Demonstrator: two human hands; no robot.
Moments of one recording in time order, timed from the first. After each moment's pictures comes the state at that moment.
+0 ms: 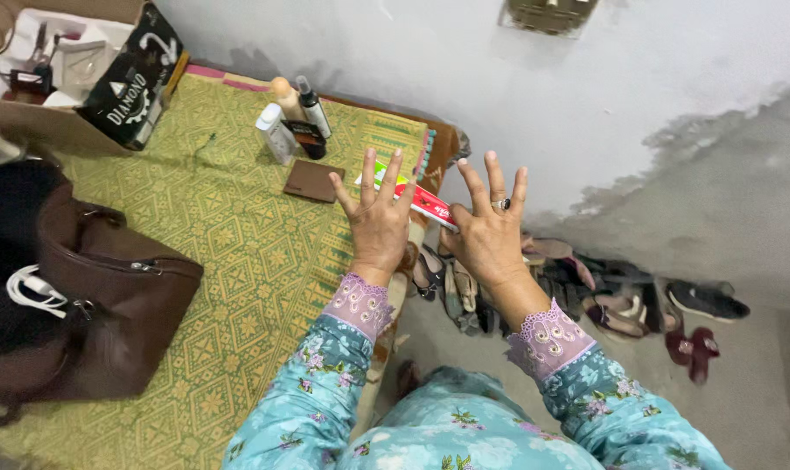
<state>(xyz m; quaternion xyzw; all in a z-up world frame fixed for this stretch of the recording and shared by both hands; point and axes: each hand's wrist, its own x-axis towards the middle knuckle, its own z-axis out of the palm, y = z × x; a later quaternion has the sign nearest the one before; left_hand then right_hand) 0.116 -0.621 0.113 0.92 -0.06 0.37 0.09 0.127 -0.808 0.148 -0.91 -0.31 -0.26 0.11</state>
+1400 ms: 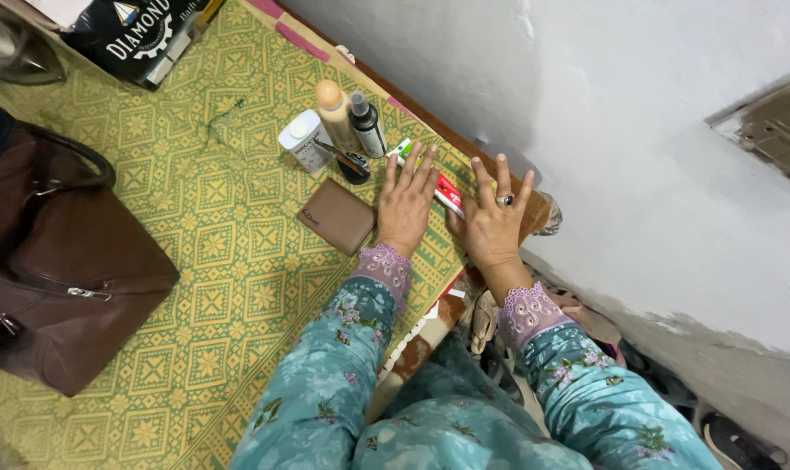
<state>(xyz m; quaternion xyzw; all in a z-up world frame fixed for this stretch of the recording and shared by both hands) 0.329 -0.544 -0.044 0.99 0.07 0.13 -0.04 0.393 -0.709 -0.039 -0.88 -0.42 -0.19 0.14</state>
